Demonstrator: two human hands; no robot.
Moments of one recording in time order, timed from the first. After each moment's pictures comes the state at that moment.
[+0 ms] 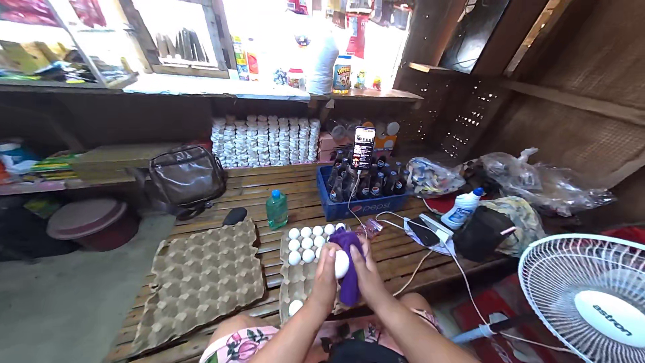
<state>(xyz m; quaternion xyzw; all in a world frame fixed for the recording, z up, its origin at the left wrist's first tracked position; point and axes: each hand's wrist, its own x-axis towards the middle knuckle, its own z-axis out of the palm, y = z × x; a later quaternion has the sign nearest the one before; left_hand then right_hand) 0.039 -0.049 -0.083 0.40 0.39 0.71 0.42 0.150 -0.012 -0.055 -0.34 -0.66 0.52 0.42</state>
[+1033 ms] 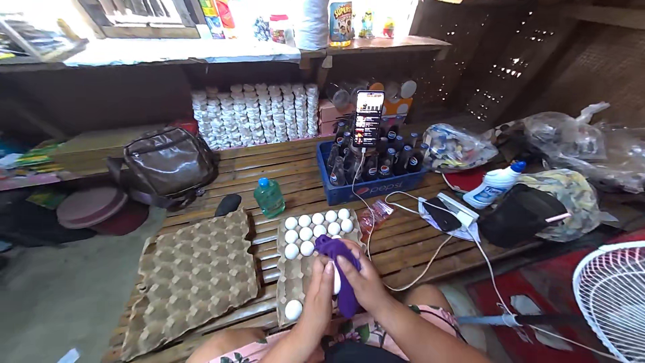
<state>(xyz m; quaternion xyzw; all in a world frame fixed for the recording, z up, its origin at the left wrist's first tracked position) 0.039 -0.043 -0.123 0.41 0.49 0.65 0.42 0.150 0.025 -0.097 -0.29 -0.65 0.57 0.40</state>
